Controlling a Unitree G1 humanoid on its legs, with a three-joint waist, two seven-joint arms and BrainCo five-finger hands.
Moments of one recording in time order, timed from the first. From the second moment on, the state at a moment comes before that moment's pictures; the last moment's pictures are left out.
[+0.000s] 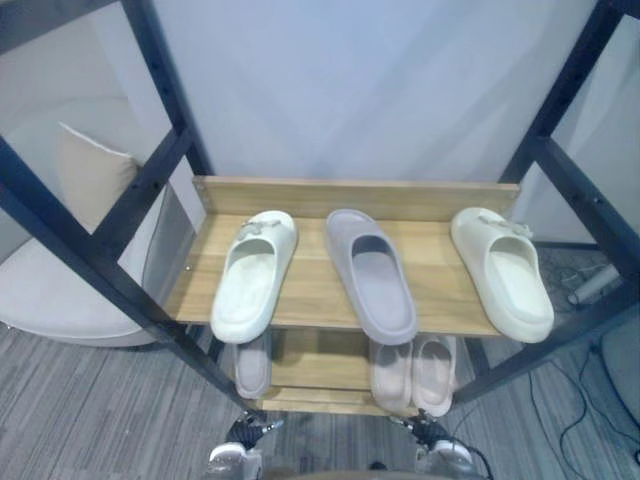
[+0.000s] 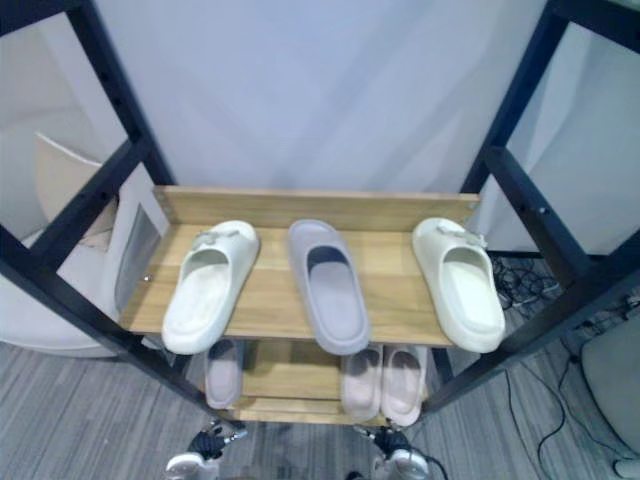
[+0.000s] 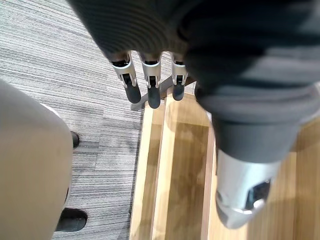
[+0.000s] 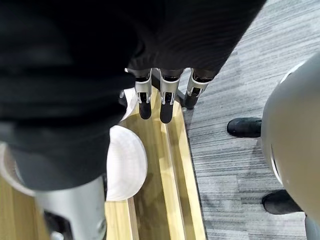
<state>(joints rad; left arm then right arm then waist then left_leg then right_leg) 0.04 0.05 0.06 1.03 -0.03 -0.04 0.04 0.02 -0.04 -0.11 1.04 0.12 -0.04 -0.02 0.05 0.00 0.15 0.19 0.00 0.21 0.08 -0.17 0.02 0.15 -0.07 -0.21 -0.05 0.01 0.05</state>
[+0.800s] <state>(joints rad) 0.08 0.06 0.02 0.95 0.05 -0.02 0.08 0.59 -0.04 0.04 -0.28 -0.08 -0.04 -0.07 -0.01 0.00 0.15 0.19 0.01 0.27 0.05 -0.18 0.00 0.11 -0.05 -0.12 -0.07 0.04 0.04</state>
